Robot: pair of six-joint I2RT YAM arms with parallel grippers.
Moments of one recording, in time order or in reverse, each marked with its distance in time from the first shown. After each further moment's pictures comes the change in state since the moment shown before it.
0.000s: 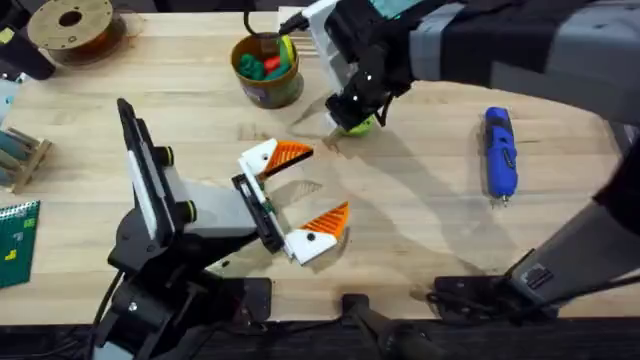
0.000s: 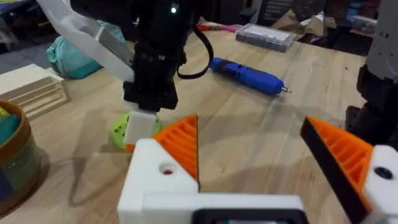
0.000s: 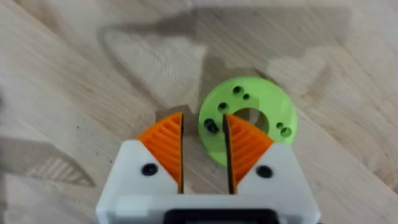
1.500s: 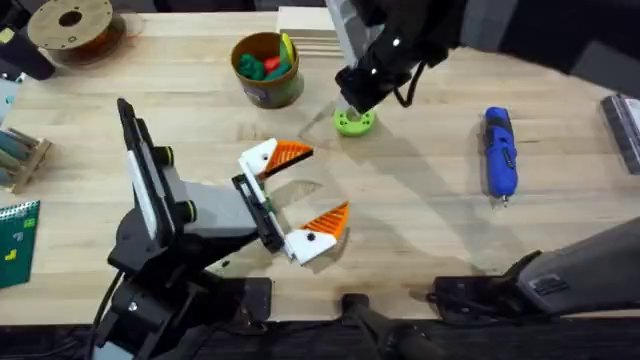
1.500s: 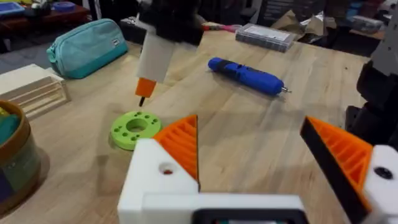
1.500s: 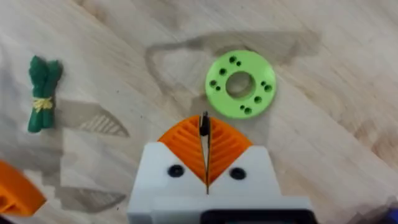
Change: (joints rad) left arm 0.000 0.000 0.000 0.000 0.000 0.000; right arm -0.002 -0.152 0.104 -0.219 0.004 0.019
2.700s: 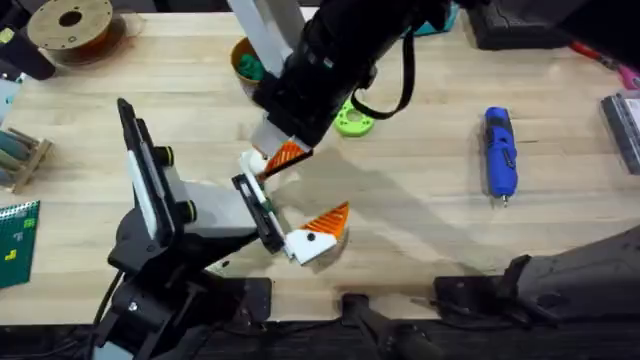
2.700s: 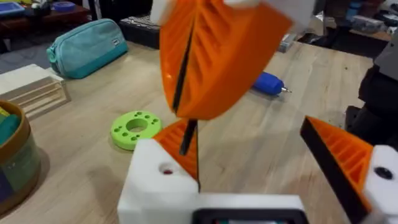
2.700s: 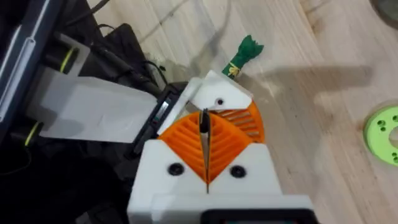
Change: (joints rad) left arm 0.000 0.000 0.000 0.000 0.000 0.000; right arm 0.305 -0.011 0.389 -0.354 -0.336 -0.018
